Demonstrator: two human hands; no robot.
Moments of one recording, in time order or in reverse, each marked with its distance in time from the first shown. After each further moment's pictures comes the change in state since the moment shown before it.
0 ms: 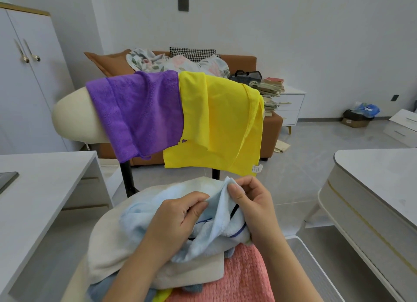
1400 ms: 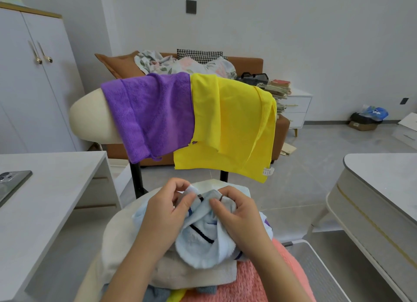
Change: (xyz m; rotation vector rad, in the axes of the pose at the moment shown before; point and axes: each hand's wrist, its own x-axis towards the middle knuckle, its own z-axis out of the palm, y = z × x) left_hand -0.001 -0.006 -0.029 -0.094 0.215 -0.299; right_hand -0.011 0.003 0.041 -0.401 -0.140 -0.053
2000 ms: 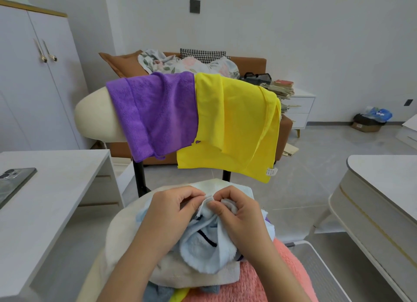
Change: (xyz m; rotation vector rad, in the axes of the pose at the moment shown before) left_hand -0.004 0.025 -0.012 0.105 -0.125 0.057; right_hand -0.002 -0.002 0.005 -0.047 0.037 -0.093
